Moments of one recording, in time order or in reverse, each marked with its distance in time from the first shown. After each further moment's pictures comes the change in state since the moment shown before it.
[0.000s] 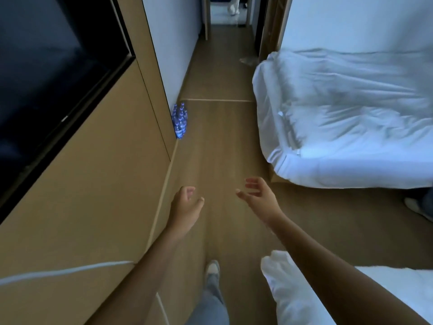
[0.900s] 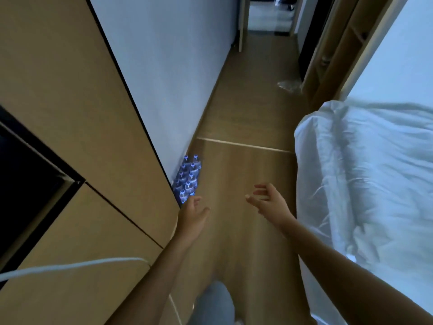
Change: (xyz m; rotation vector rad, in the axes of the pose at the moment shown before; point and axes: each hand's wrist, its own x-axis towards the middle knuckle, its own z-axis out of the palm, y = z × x) left_hand 0.770 0.223 0.063 -0.101 0.076 -0.167; right_hand 0.811 -0.229 0.043 -0.091 -0.170 0.029
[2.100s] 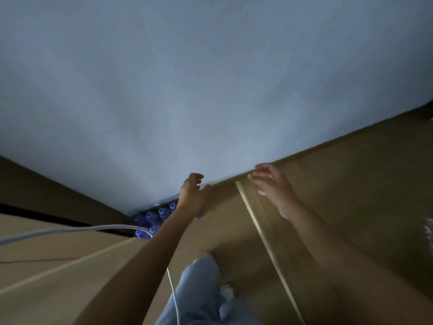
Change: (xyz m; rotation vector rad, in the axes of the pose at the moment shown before) left_hand 0.731 0.267 0.097 -0.340 0.714 -0.486; right_hand 0.879 -0.319 0.058 -0.306 -0.828 -0.151
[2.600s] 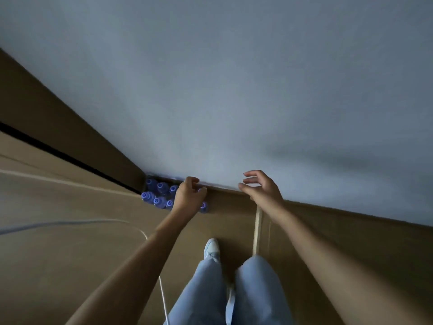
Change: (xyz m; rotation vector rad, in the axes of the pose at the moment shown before) left_hand 0.087 -0.033 0.026 -0.229 0.389 -0.340; right_hand 0.183 -0.012 0.073 -0.463 -0.501 -0.090
